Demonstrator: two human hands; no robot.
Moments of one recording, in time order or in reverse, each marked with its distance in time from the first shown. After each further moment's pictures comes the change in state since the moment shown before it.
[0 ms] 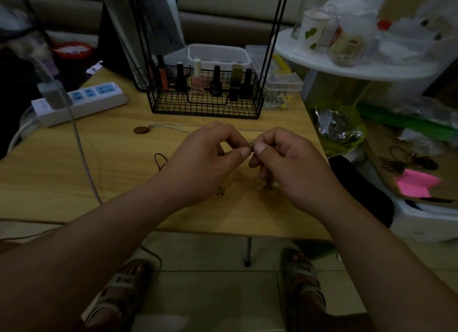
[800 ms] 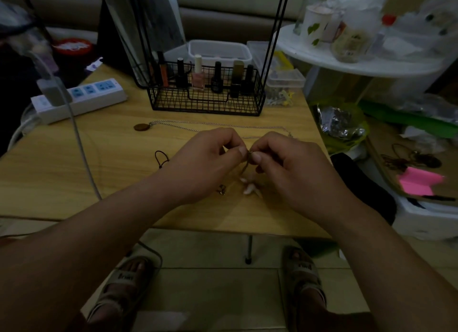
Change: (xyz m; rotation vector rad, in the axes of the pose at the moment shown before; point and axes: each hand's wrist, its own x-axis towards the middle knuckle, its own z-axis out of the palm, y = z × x) left_hand 0.004 -0.011 0.000 -0.079 -0.127 -0.075; right_hand -0.004 0.015 -0.004 -0.393 -0.009 -0.265
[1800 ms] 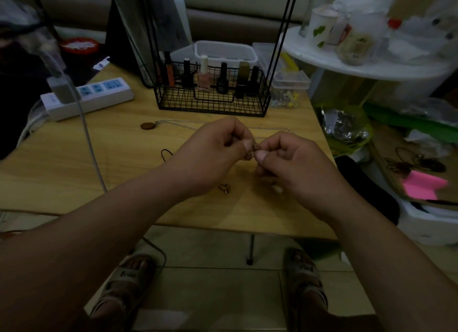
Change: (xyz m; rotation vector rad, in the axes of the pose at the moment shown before) left_hand 0.003 0.005 -0.003 -0.114 0.012 -0.013; right_hand 0.006 -0.011 0.002 0.544 -0.050 0.337
